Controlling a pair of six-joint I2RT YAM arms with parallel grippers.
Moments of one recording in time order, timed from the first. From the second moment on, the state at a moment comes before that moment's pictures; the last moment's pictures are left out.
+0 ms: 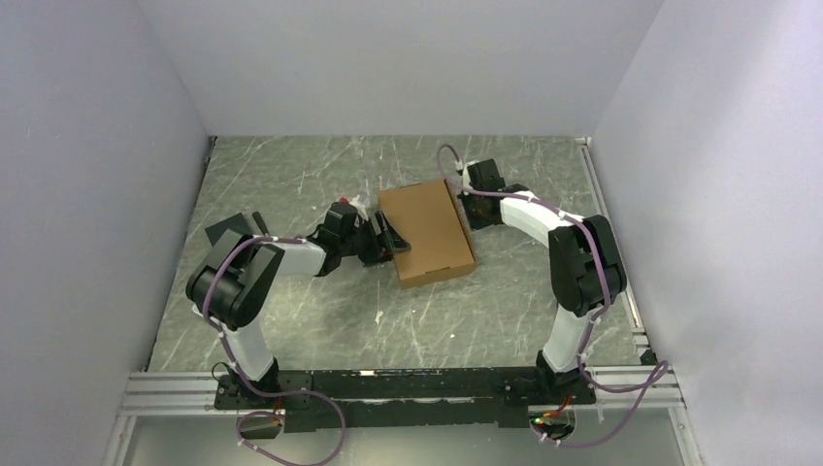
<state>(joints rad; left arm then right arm) -0.50 1.78 0.79 0.39 0.40 -0.89 0.37 1.83 1.22 -0.37 0.06 -0.03</state>
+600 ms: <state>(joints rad) -0.46 1.74 0.72 0.43 0.42 -0.91 0.49 1.74 1.11 -0.40 0.08 -0.05</state>
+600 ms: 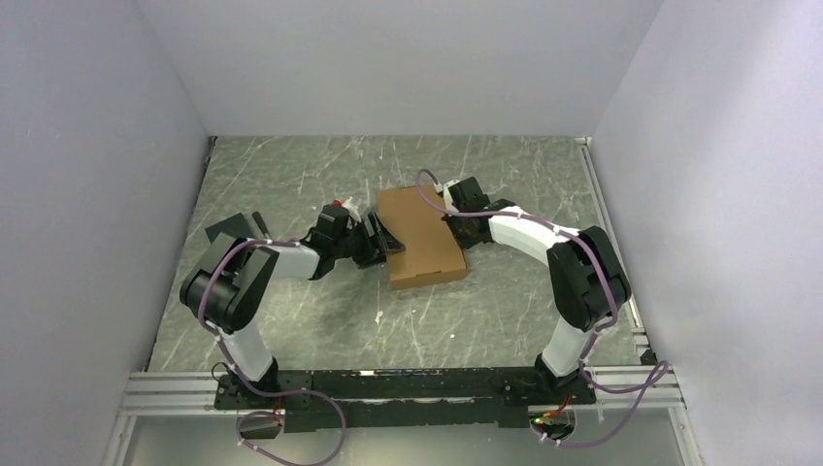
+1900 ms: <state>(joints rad) -0.35 1.52 0.70 0.37 0.45 -0.81 0.22 1.57 1.17 -0.30 -0.11 -0.24</state>
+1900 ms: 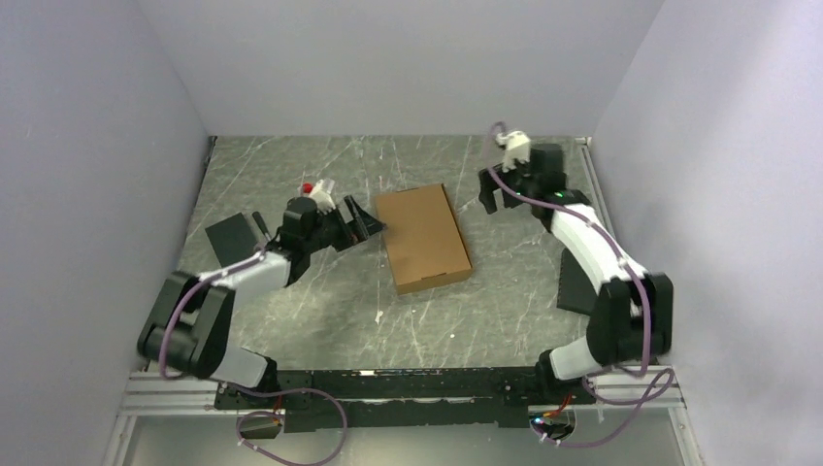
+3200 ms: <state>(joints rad) -0.40 1.76 0.53 0.81 0.46 -1.09 0.09 1.95 1.11 -0.08 -0.95 0.21</state>
